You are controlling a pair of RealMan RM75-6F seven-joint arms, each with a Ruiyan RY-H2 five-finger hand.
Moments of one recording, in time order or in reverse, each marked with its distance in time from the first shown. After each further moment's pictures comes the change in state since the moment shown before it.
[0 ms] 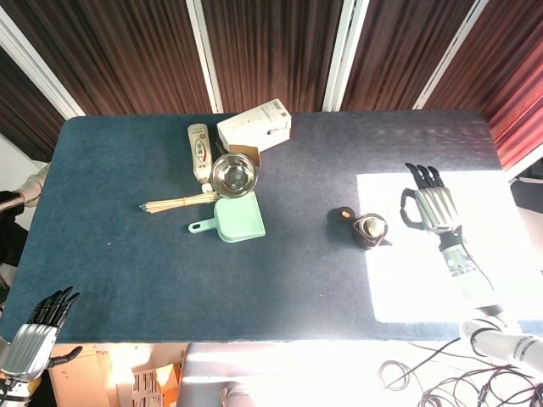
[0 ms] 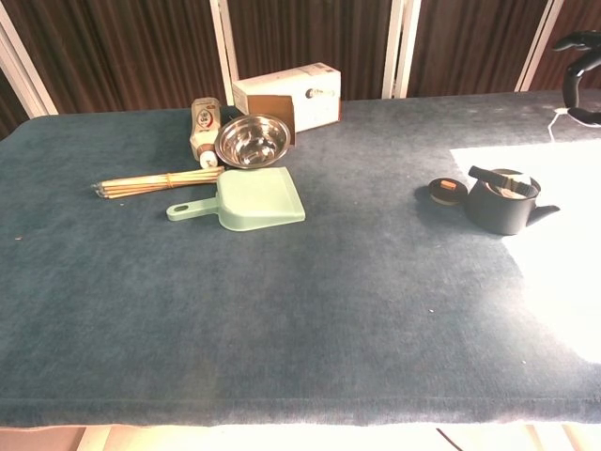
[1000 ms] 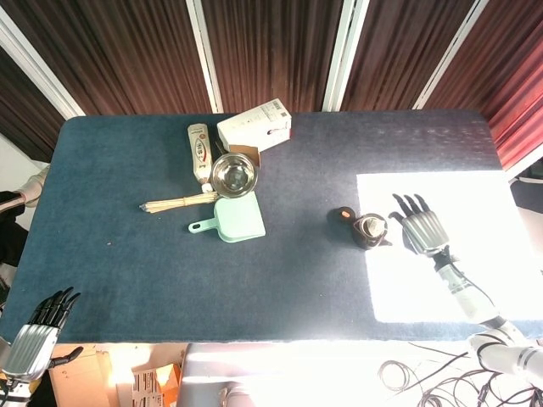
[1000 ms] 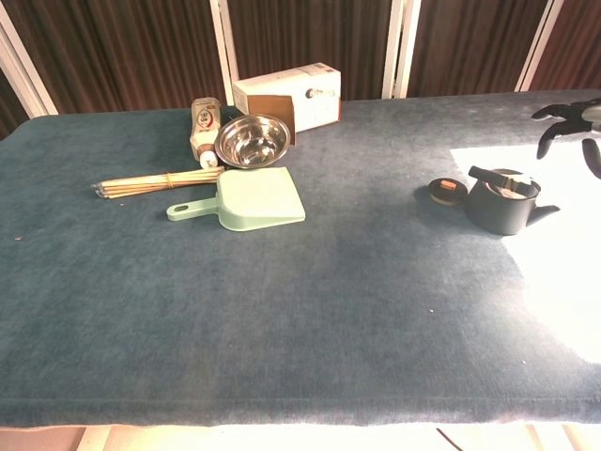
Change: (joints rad) left arm 0.002 0.001 -0.001 -0.015 -0.001 -0.001 0.016; right arm -0.019 -0.016 -0.109 0.027 -0.129 -0.060 -0.055
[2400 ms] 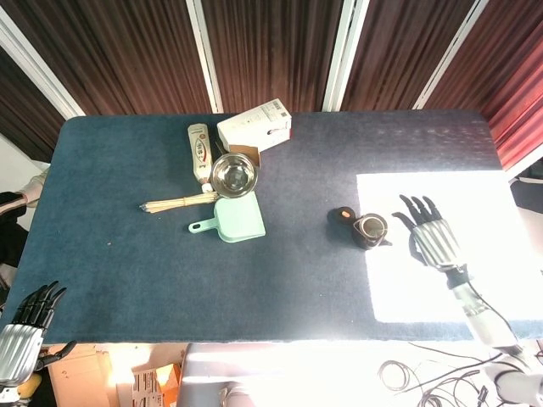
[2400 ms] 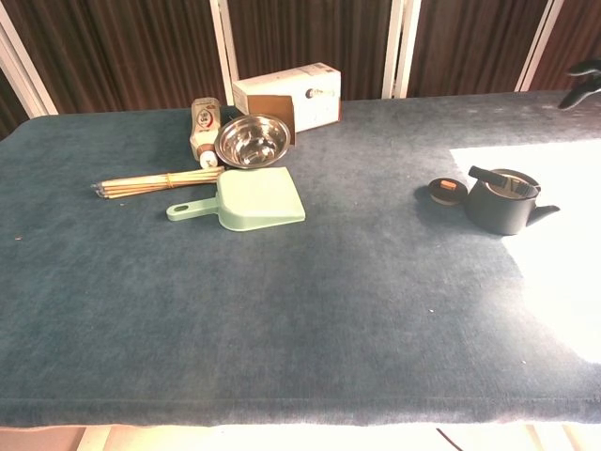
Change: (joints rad) left arm 0.020 0.052 -0.032 -0.093 0.011 0.136 0.017; right arm -0.129 0.104 -0.028 -0.196 -0.090 0.287 0.048
